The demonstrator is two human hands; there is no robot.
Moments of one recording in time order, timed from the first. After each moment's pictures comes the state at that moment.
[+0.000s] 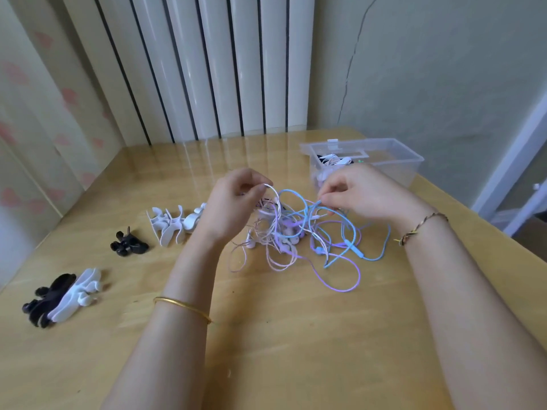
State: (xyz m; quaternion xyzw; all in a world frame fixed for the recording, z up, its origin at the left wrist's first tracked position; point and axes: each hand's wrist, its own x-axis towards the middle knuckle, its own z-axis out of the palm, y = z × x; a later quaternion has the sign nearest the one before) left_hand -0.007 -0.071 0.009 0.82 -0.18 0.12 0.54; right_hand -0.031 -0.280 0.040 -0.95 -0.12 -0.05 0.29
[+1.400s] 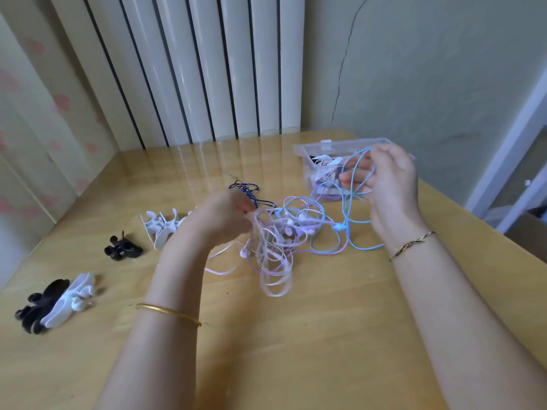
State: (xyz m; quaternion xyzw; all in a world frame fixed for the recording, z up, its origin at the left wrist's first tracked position) left_hand -0.021 -0.067 0.027 0.96 -0.11 -0.01 0.26; right_hand -0.043 -0.277 0.033 -0.56 0.07 -0.28 0.77
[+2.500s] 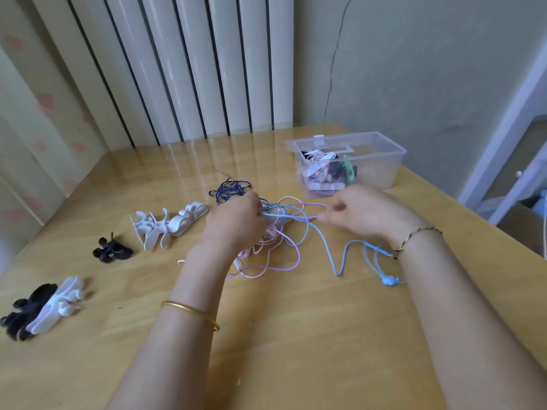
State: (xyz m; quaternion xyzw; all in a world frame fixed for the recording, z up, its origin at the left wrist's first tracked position) left_hand -0.008 -0.099 -0.001 0.98 -0.09 0.01 0.18; right_hand -0.053 -0.289 0.026 -0.99 0.02 0.03 0.14
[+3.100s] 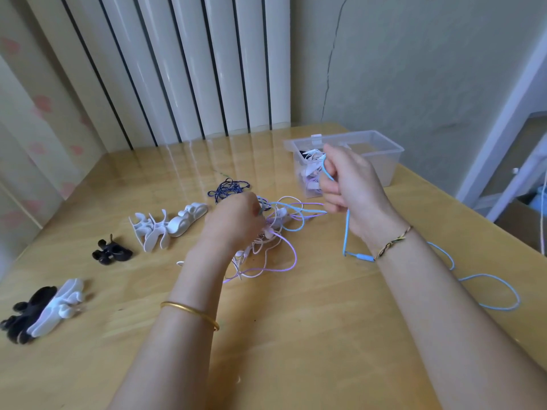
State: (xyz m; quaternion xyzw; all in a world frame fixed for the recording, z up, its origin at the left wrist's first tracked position) left_hand -0.006 -0.097 -0.001 0.97 -0.11 0.03 0.20; right_hand -0.052 -0.259 0.034 -0.66 0.05 -0.13 0.74
